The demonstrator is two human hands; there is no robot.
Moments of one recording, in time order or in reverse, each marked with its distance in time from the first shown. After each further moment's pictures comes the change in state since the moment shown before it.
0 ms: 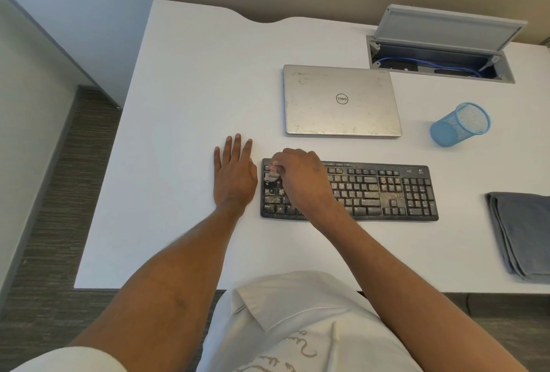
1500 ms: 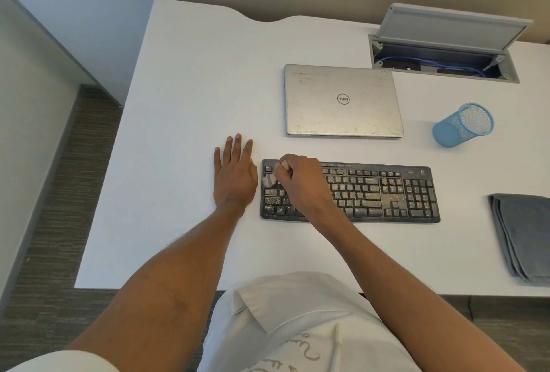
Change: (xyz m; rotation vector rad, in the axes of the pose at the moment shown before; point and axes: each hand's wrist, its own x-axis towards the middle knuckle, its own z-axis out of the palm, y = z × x) left_hand 0.000 -0.001 0.003 -0.001 0.006 0.002; right_hand -0.007 0.005 0.006 0.494 0.018 0.221
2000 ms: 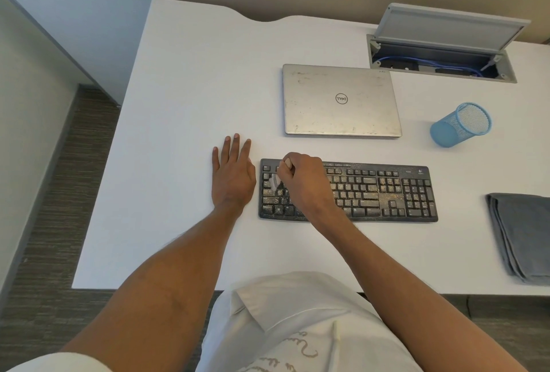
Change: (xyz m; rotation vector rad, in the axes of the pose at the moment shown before) left_hand 0.001 0.001 -0.002 0.002 -0.009 -0.010; right_hand -0.004 -0.001 -0.008 0.044 0.036 0.034
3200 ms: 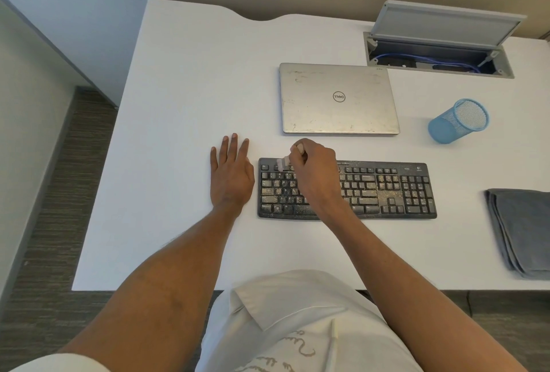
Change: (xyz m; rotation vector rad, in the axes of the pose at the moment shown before) left_hand 0.000 0.000 0.000 0.001 0.002 0.004; right_hand 0.011 0.009 -0.011 0.087 0.158 0.038
